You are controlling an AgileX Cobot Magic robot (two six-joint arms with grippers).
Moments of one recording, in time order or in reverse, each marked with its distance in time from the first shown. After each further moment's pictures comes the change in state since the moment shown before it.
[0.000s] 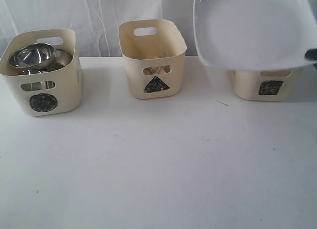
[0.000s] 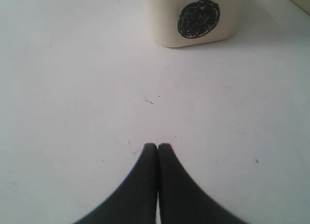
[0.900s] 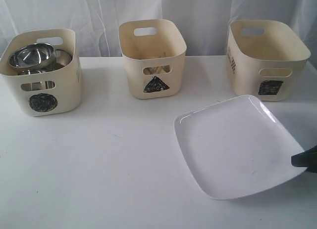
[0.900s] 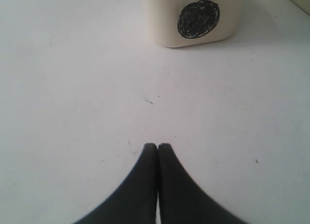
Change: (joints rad) left arm 0.000 0.000 0.000 0.000 0.000 0.000; right arm -0.073 0.287 0.213 -0.406 -0.058 -0.262
